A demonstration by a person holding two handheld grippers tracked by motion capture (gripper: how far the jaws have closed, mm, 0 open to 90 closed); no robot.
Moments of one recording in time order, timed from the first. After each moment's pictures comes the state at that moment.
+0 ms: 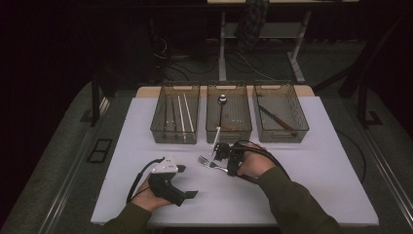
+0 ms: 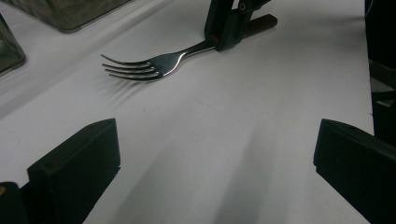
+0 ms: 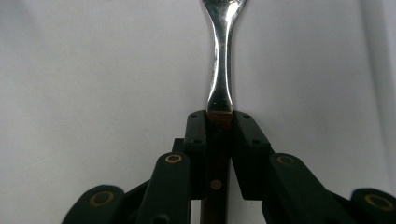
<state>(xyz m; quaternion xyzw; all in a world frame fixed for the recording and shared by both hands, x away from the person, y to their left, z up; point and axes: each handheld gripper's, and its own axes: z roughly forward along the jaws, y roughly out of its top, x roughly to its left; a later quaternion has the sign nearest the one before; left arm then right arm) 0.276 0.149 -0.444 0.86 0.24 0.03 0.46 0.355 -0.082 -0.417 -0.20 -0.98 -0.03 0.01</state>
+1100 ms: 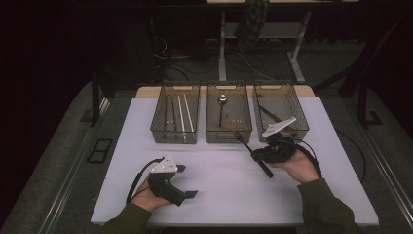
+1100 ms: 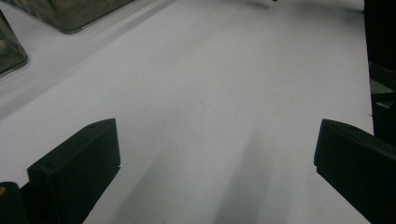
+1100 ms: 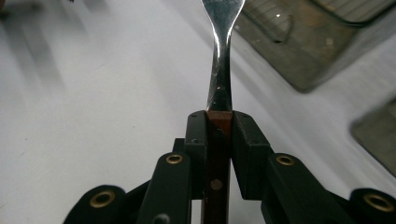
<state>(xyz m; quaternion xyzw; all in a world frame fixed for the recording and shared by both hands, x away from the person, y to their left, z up) 0.277 0.150 -0.444 0.85 0.24 0.03 0.46 0.344 -0.223 -0.392 -0.32 -0.88 -0.34 -0.03</state>
